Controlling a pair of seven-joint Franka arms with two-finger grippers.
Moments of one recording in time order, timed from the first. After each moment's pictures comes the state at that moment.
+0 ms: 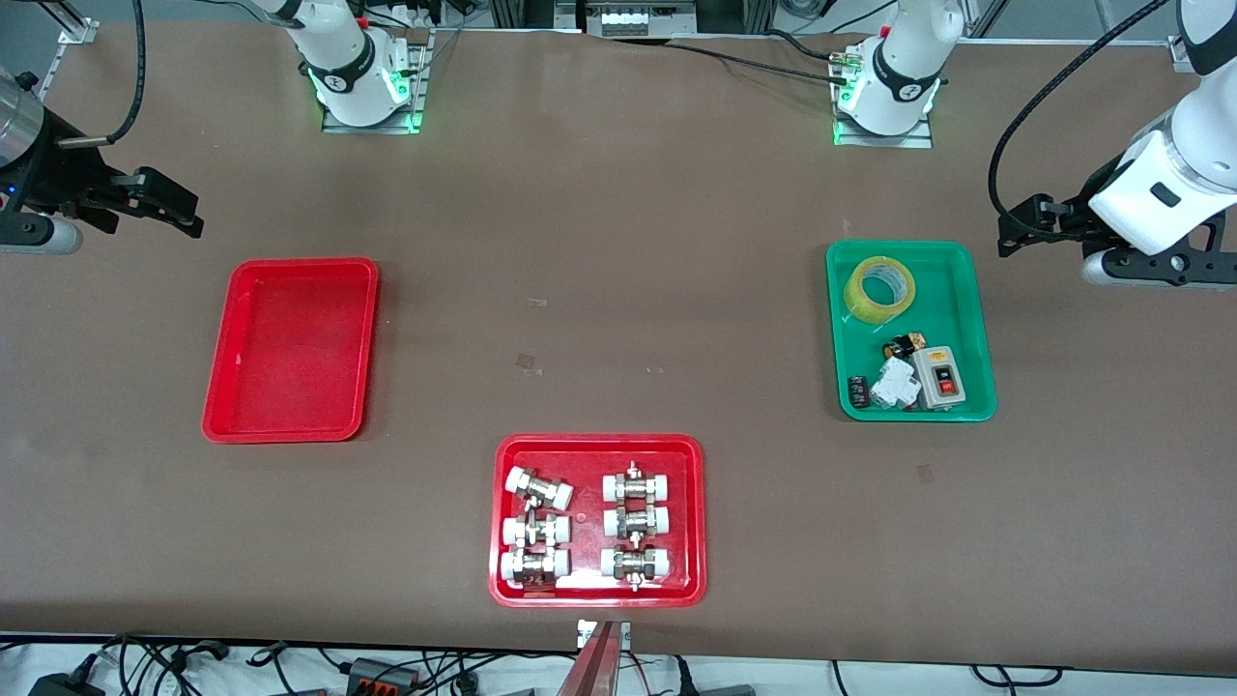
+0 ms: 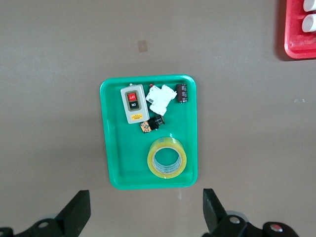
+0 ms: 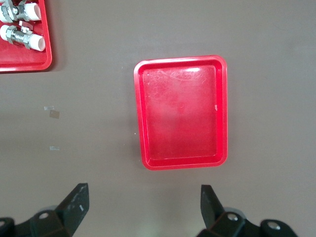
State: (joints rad) left arm 0.04 0.04 -0.13 -1.60 0.00 1.55 -0.05; right arm 0.07 0.02 0.00 -1.54 0.00 1.53 0.12
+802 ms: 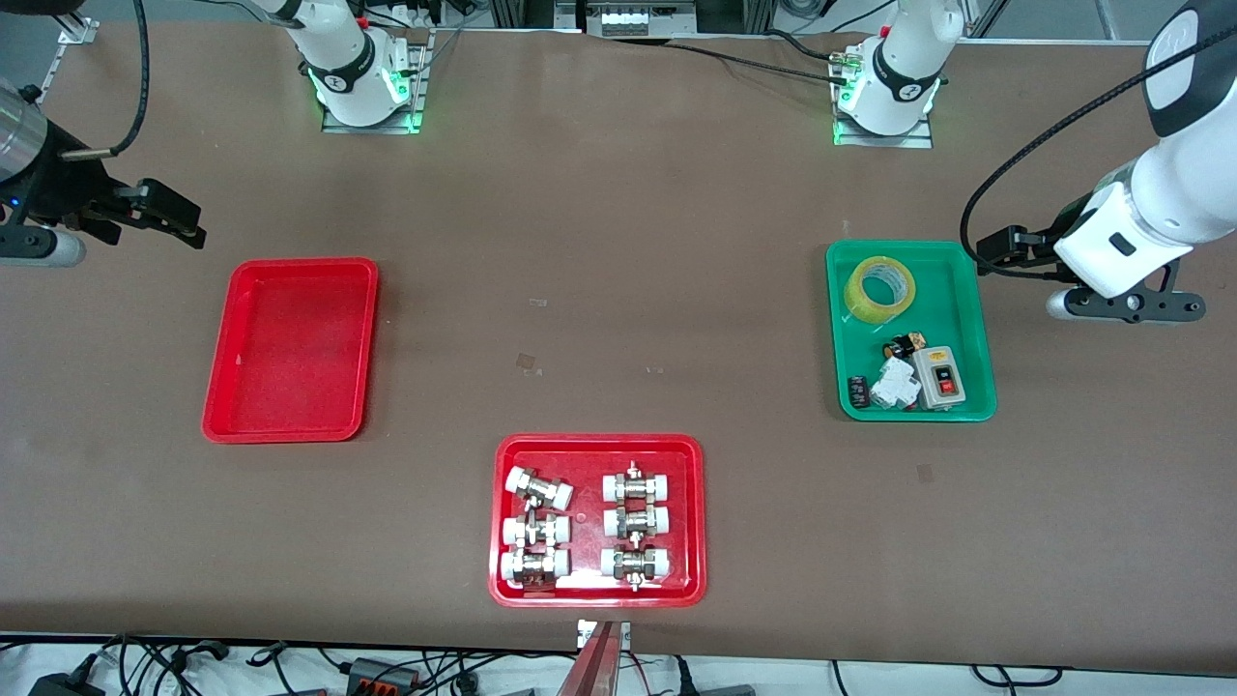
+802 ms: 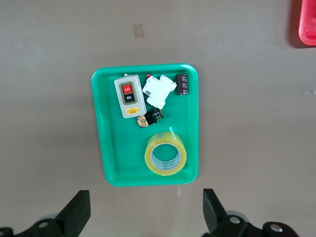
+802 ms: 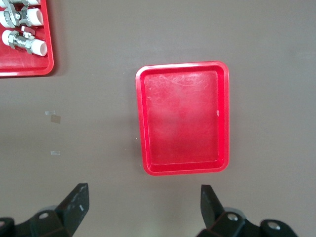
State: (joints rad) left arm 0.04 0.12 -0.13 -1.60 0.00 1.55 -0.06; right arm 0.07 0.06 0.00 -1.52 0.00 1.54 0.12
